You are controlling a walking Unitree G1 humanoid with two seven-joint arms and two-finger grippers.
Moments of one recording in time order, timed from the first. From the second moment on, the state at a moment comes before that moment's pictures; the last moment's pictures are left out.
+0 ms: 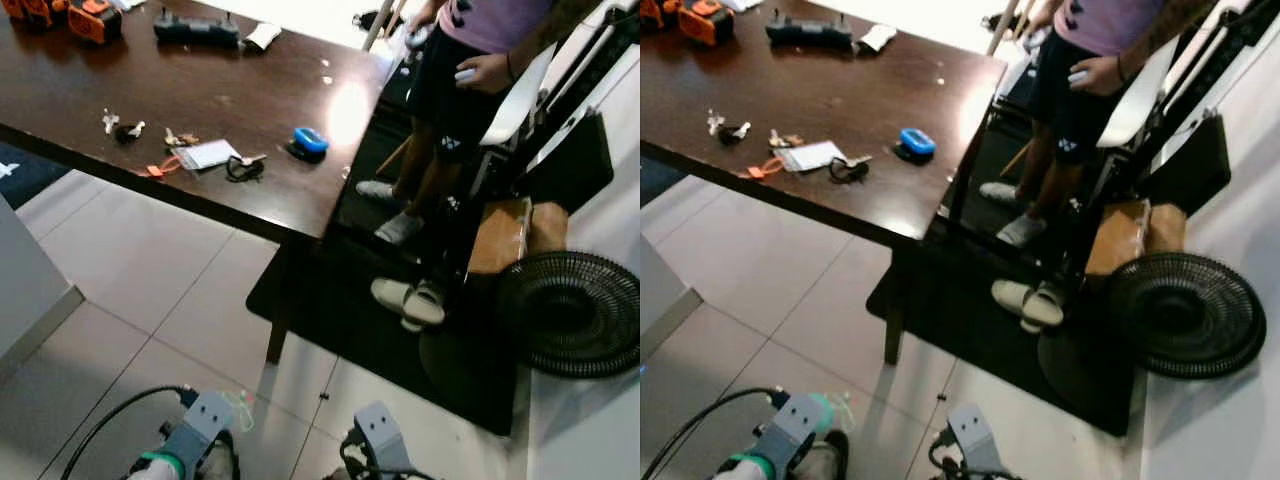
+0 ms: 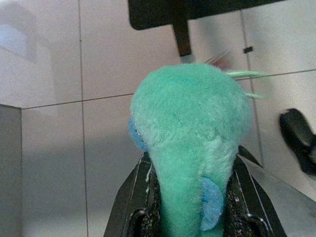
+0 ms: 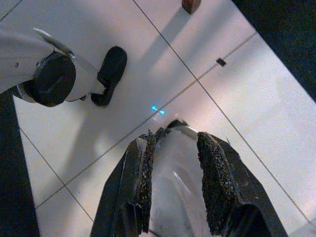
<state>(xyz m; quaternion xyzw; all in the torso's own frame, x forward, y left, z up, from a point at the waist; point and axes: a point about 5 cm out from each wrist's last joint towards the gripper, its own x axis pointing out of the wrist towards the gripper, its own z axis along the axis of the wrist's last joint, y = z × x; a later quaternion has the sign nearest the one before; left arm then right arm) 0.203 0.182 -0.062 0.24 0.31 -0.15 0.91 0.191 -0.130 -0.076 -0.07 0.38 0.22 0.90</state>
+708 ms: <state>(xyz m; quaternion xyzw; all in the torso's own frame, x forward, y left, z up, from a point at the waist) 0.199 0.178 -0.065 0.24 0.33 -0.17 0.90 0.195 -0.131 -0.074 -0.07 0.37 0.21 0.90</state>
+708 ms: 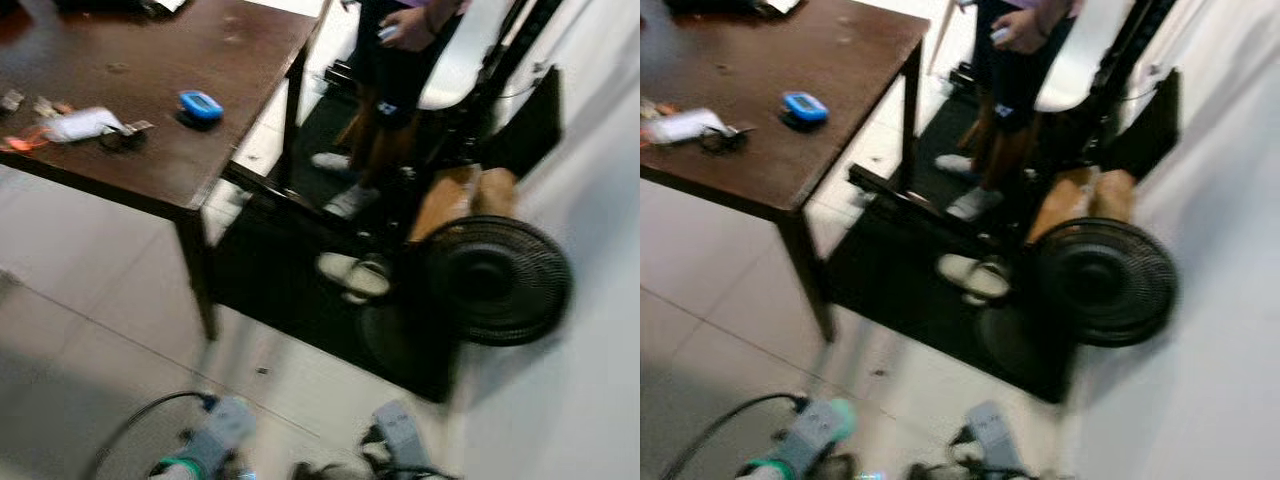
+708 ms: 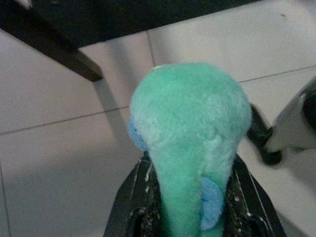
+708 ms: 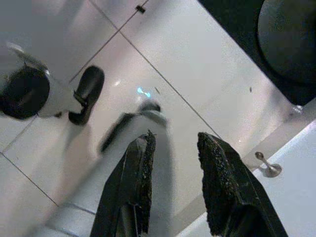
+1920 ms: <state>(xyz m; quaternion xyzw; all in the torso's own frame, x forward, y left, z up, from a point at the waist) 0.203 0.181 -0.064 0.24 0.33 -0.14 0.90 0.196 -0.131 -0.073 -0.07 0.37 0.21 0.90</state>
